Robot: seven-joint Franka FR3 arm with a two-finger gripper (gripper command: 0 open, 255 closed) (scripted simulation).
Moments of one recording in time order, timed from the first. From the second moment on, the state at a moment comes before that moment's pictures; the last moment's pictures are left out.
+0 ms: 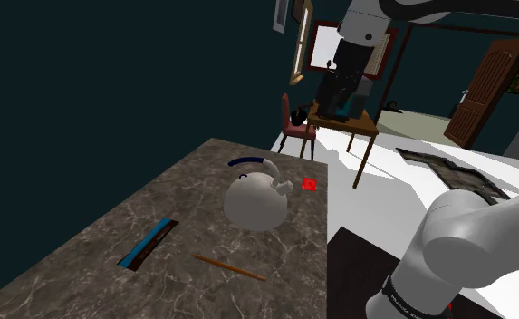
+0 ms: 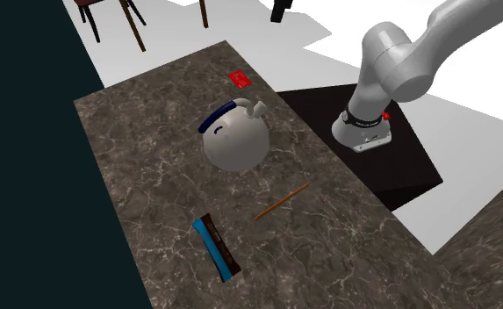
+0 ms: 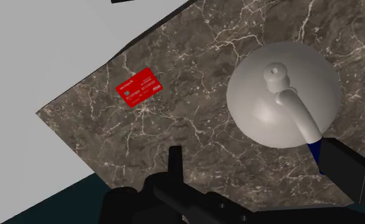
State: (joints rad) arm -0.02 -0.78 -0.02 -2.27 -0.10 1.64 0.06
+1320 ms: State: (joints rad) arm -0.04 -0.56 0.40 -2.37 0.12 1.90 0.77
